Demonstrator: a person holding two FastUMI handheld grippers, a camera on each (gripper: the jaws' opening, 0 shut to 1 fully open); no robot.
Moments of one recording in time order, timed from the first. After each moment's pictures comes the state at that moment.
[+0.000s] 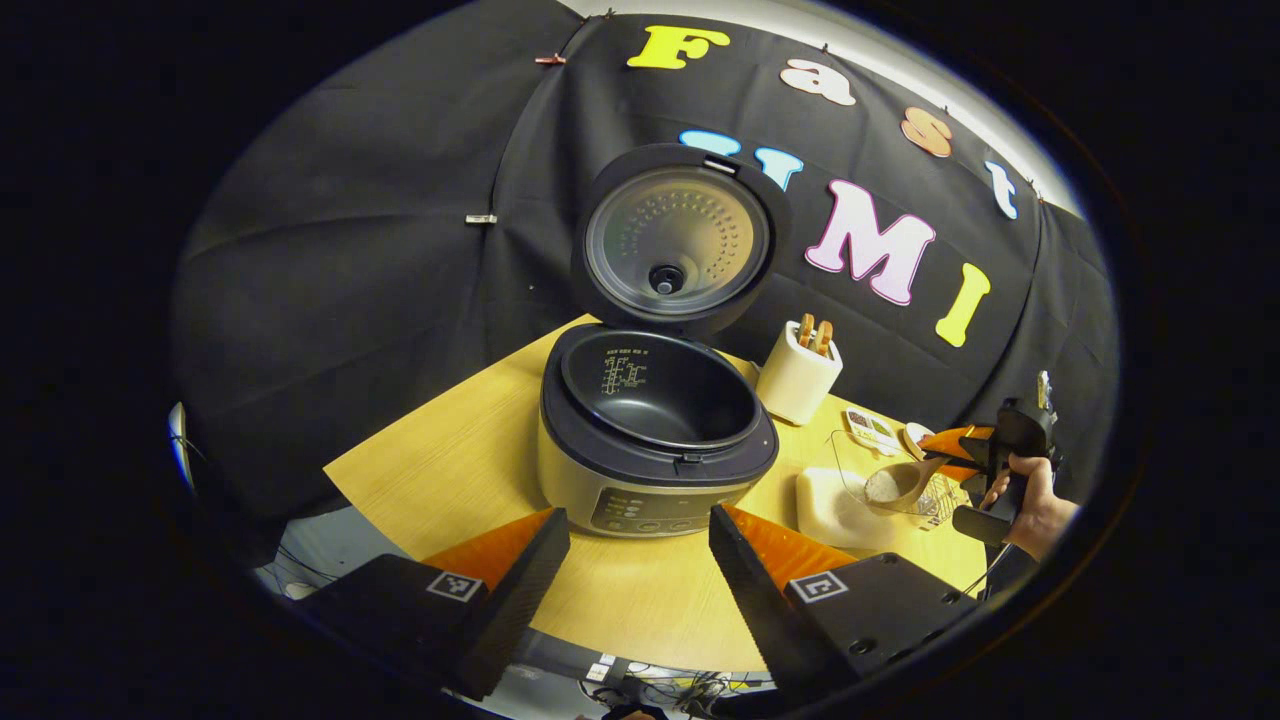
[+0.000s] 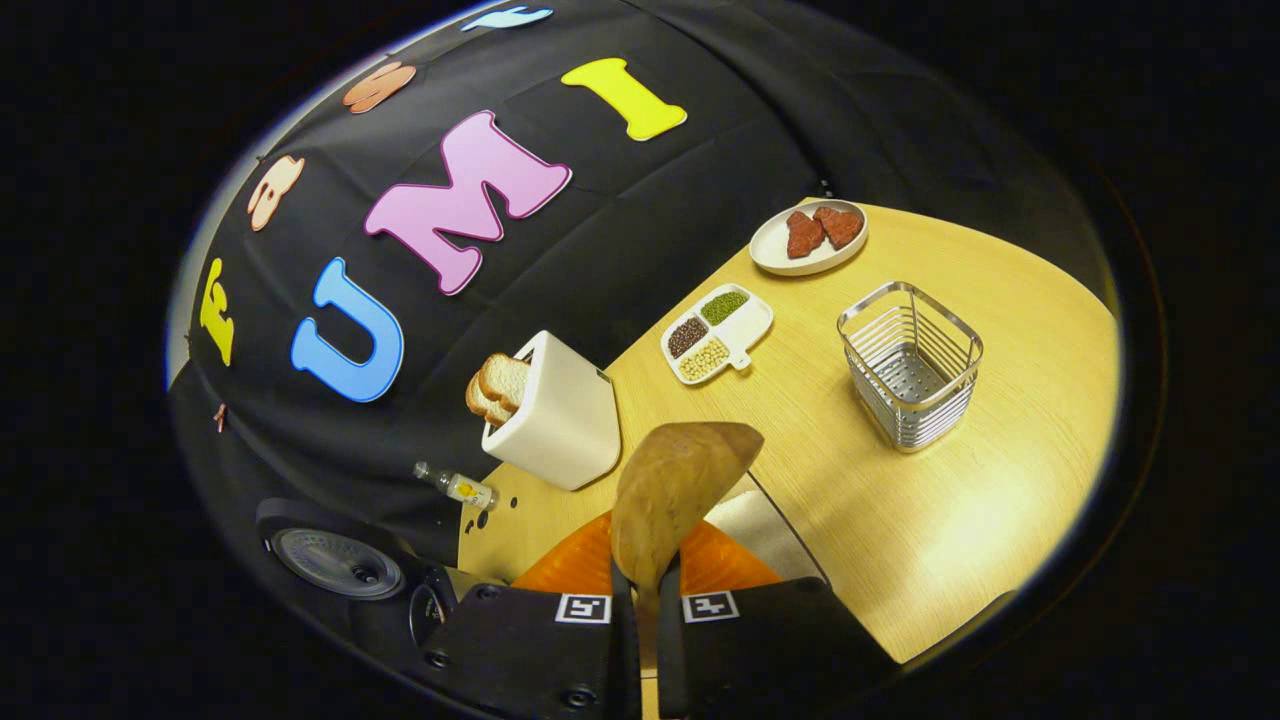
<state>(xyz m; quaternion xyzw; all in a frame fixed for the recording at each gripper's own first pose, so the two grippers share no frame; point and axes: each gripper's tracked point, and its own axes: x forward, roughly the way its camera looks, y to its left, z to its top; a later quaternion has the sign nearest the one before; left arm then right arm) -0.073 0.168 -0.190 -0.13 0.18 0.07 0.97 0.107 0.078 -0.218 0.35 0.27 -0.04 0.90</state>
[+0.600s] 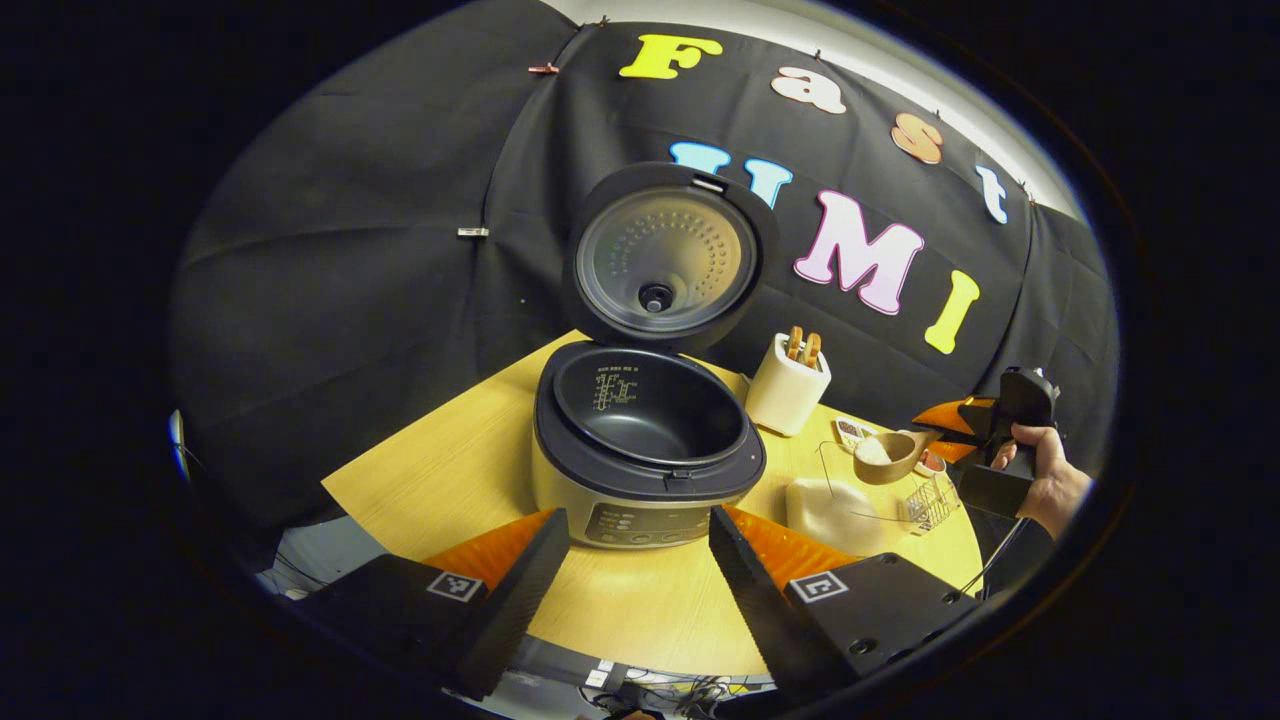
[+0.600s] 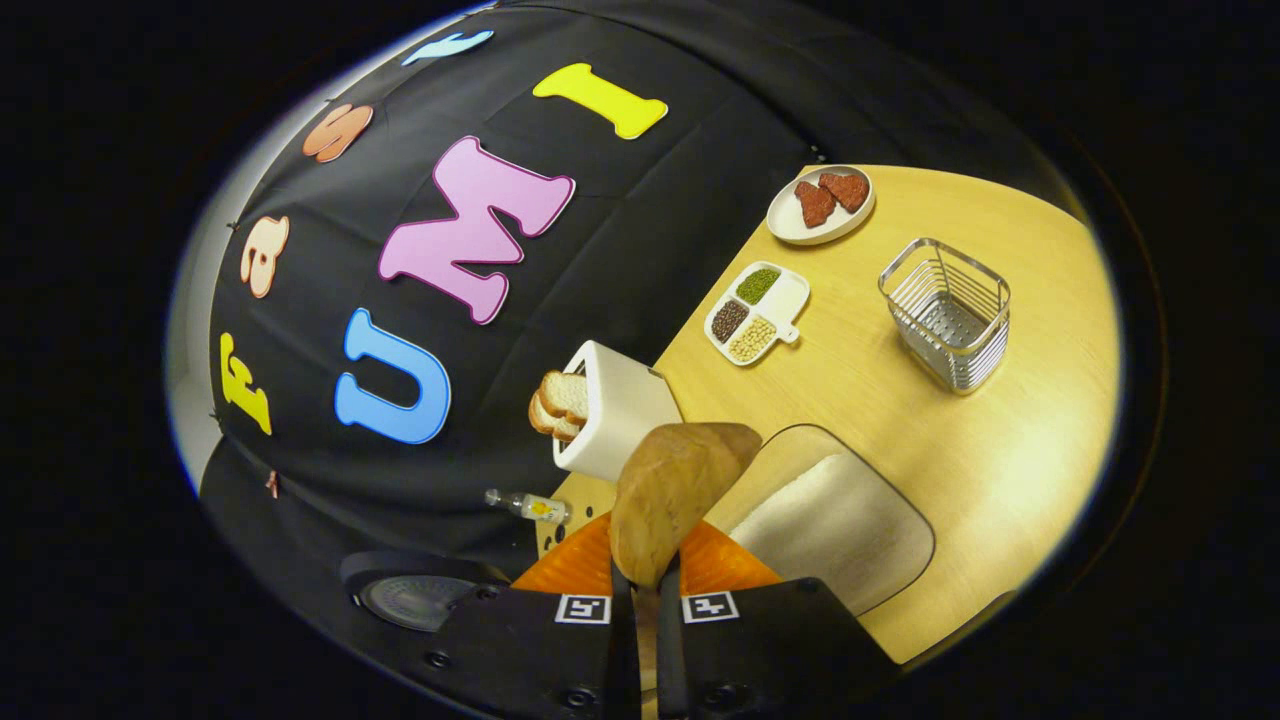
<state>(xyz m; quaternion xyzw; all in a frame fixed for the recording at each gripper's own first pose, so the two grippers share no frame) -0.073 0.171 -0.176 -0.13 0.16 0.06 0.98 0.114 0.127 -0.172 0.47 0.26 -0.01 0.84</state>
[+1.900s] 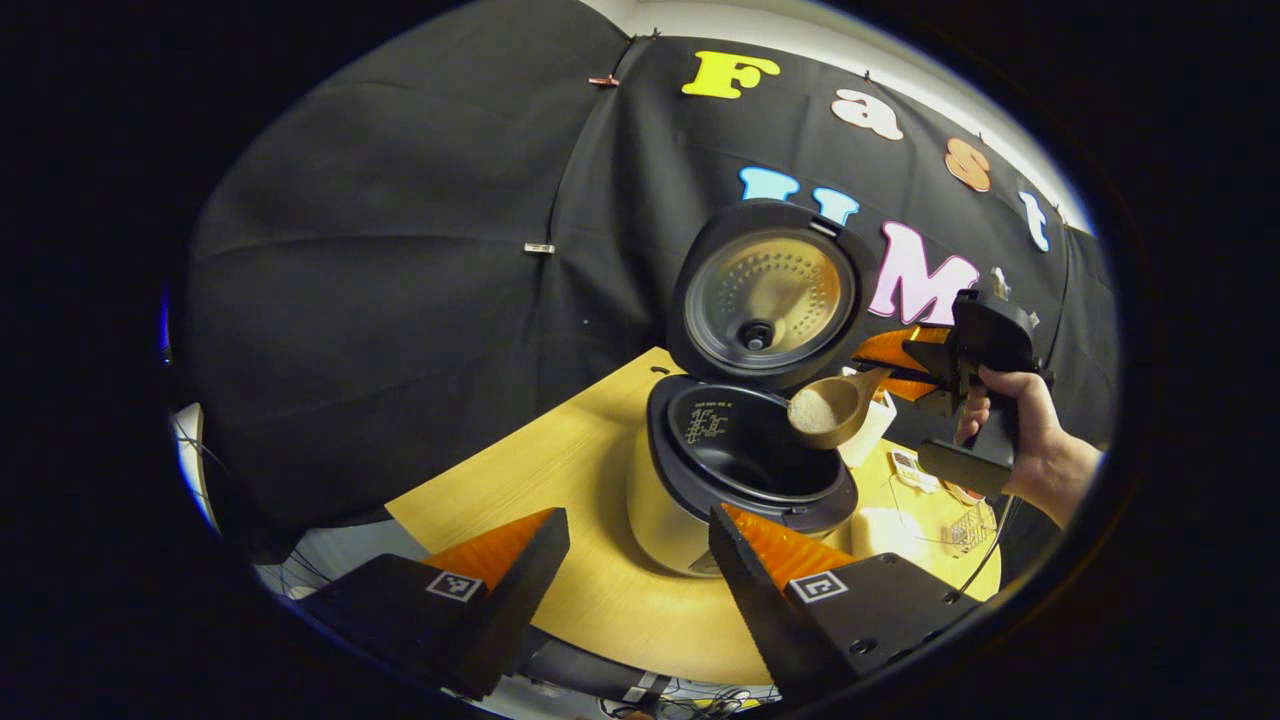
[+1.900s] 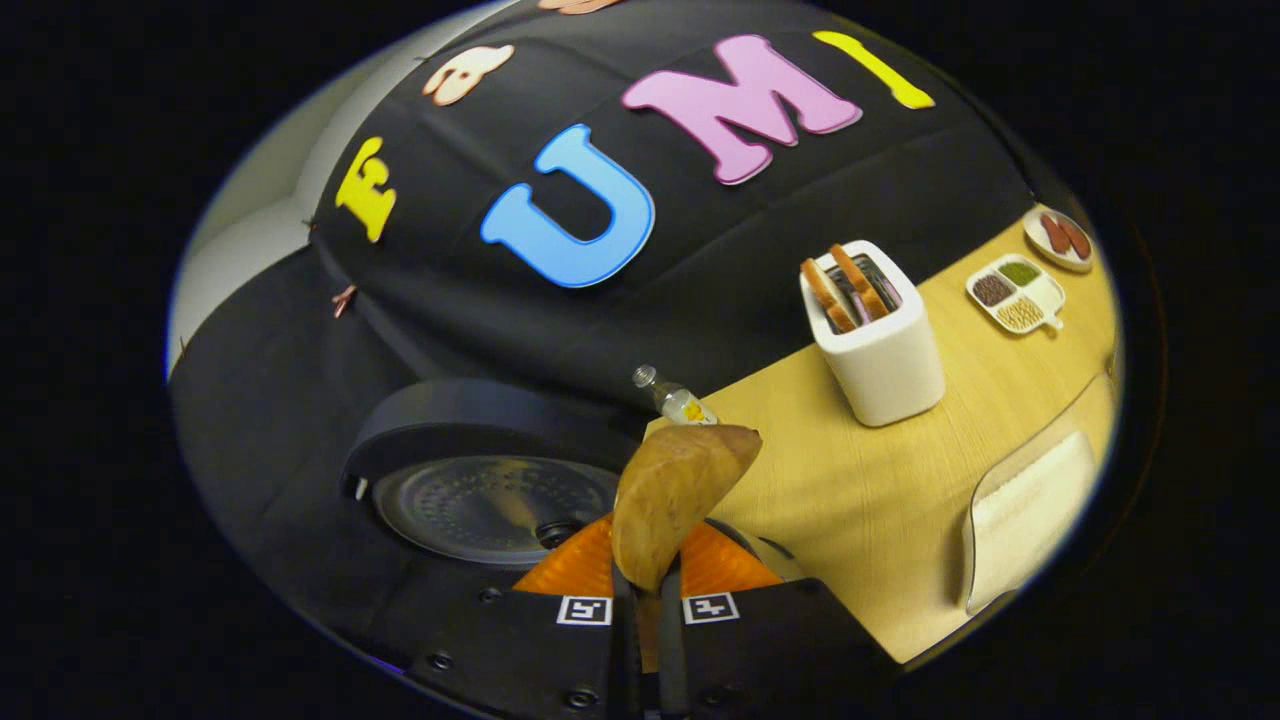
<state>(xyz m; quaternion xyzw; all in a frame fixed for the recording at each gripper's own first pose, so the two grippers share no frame) -0.083 0.269 -0.176 -0.14 0.14 0.14 0.97 0.124 0.410 -0.132 0.27 0.25 0.22 0.90</state>
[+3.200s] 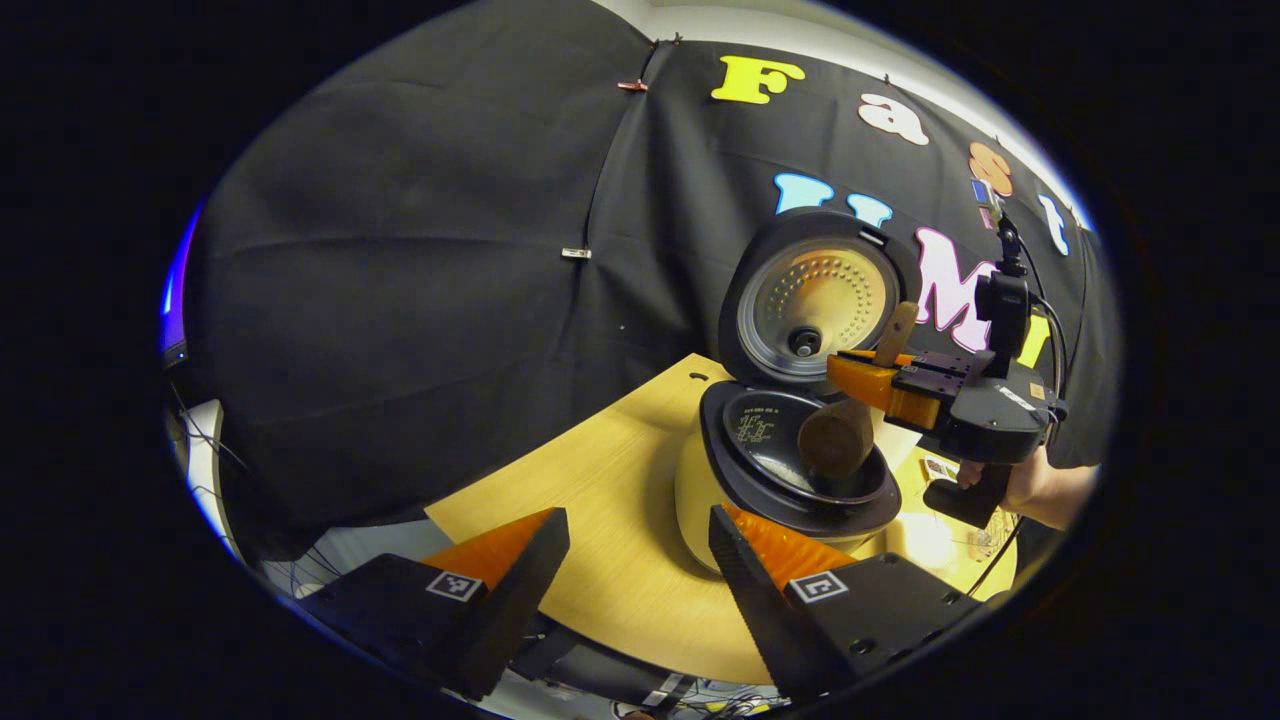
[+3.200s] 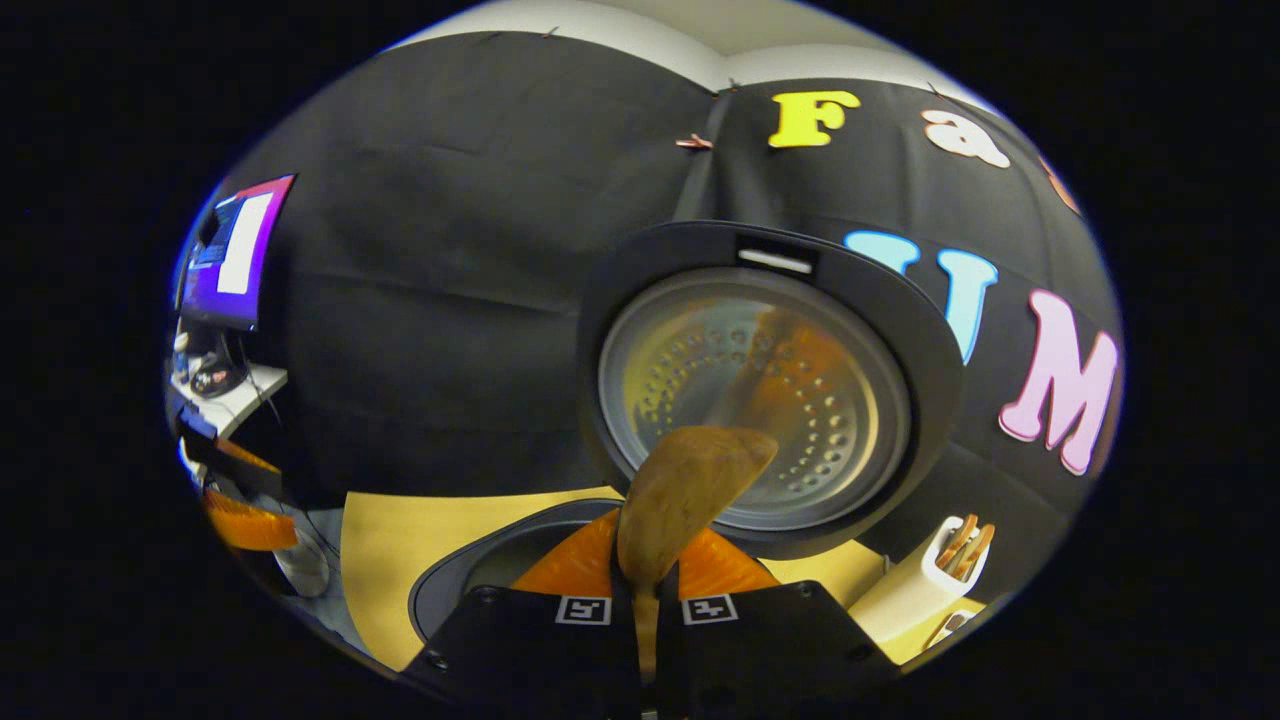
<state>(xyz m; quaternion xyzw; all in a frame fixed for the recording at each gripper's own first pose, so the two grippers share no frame) -0.094 0.300 -0.179 -0.13 0.13 0.18 0.97 0.043 0.500 -0.150 -0.18 0.04 0.47 0.86</state>
